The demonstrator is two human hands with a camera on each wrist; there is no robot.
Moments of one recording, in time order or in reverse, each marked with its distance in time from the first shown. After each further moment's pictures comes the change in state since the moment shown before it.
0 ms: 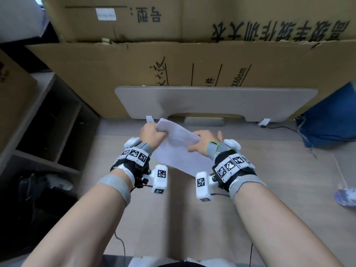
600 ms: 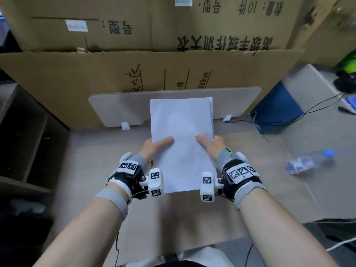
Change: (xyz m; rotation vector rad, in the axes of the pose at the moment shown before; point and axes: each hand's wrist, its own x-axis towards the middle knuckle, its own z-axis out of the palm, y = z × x) left_hand -0.054 -0.011 0.020 -0.680 -0.536 -0.192; right_hand -0.091 0.033 -0.012 0.796 0.371 0.263
